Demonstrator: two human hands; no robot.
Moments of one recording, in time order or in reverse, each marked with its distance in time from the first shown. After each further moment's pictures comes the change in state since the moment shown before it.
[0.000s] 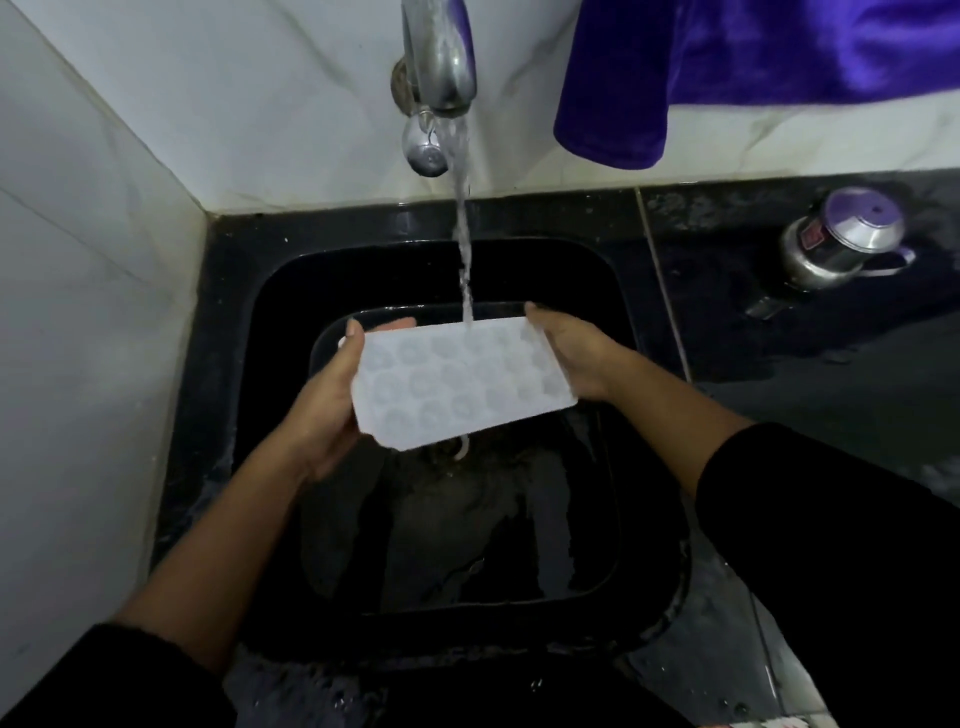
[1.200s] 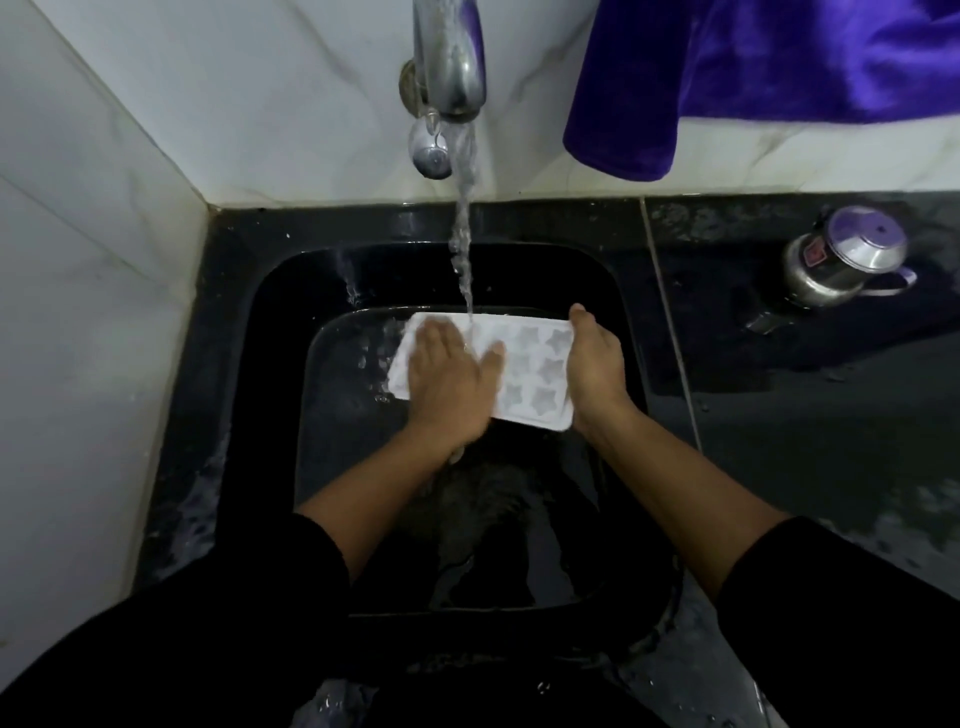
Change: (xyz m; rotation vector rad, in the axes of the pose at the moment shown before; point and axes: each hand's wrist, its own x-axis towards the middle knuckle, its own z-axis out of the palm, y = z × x) left_hand 0.066 -0.046 0.091 1.039 0.195 0.084; right_hand -0.048 0.006 0.020 0.210 0.401 -0.285
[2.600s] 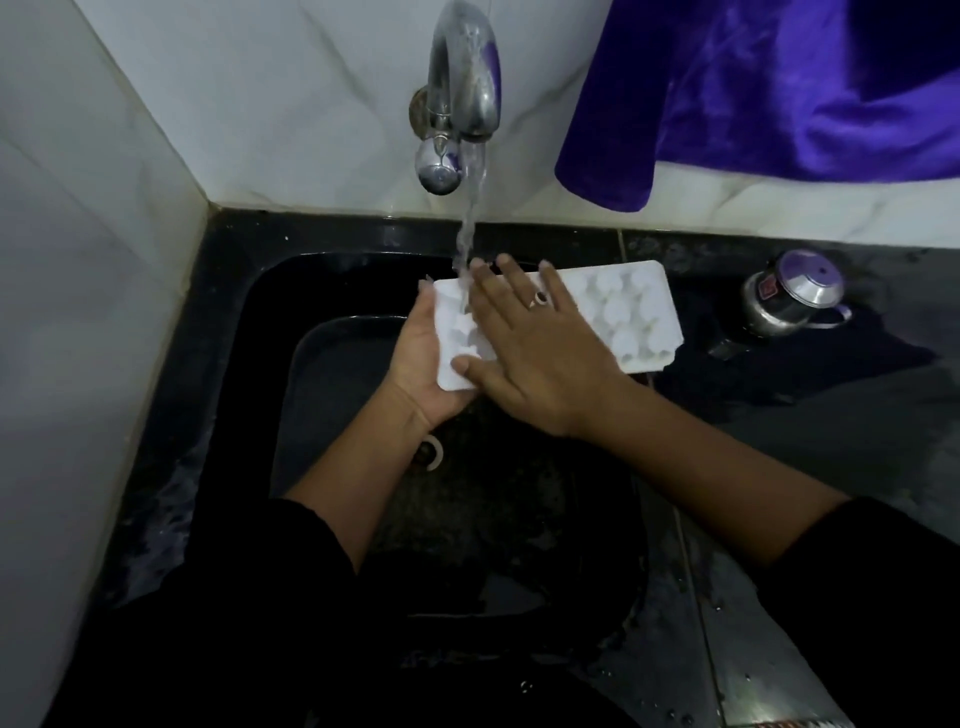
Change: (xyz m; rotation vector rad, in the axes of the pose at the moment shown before) left_hand 0.001 0.025 -0.041 -1.963 -0.443 -0.045; right_hand -0.045 -0.053 -0.002 -1.713 -0.370 -1.094
